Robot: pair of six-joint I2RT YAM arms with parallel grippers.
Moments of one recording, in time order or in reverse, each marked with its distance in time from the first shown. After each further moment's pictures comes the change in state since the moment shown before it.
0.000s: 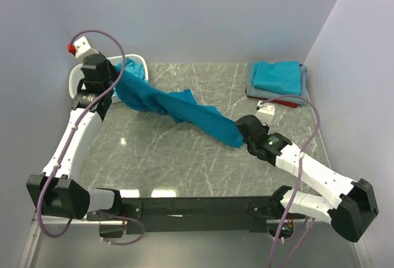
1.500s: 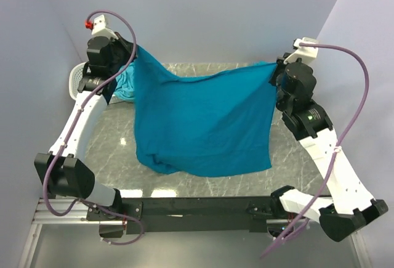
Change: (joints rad) left arm -0.016 0.164 0.217 0.122 0.428 0.010; right arm -0.274 0.034 0.627 0.220 -0.079 -0.578
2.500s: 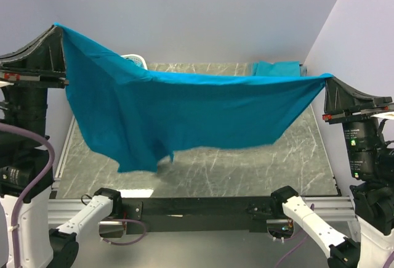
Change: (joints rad) left arm -0.072 -0.589 0.198 -0.010 -0.020 0.135; right arm -0.033 -0.422 0.177 -0.092 -0.390 0.061
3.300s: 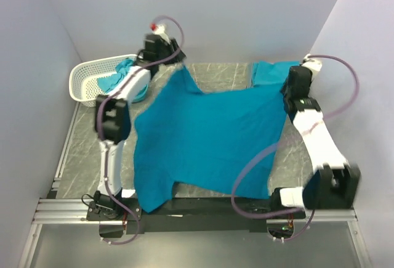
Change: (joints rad) left arm -0.061 1.263 0.264 0.052 0.239 -0.076; right arm -0.352 0.560 -0.445 0.207 0.215 0.086
